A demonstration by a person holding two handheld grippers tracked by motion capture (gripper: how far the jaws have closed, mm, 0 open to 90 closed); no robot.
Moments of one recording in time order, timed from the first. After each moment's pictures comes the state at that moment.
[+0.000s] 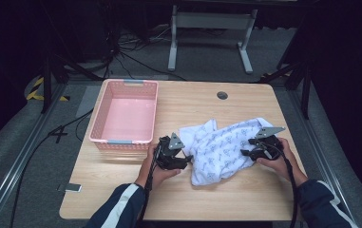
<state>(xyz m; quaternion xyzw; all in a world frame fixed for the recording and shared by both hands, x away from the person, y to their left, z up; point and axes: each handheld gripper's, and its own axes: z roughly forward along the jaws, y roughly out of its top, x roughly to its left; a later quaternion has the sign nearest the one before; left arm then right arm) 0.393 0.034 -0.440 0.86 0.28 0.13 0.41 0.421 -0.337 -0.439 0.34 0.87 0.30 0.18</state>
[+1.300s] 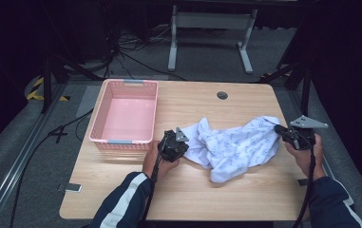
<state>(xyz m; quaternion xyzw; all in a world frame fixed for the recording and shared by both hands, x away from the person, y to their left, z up) 0.404 0.029 -0.436 0.88 0.28 0.12 0.36 0.419 -0.420 -0.399 0.44 0.76 0.35 0.33</state>
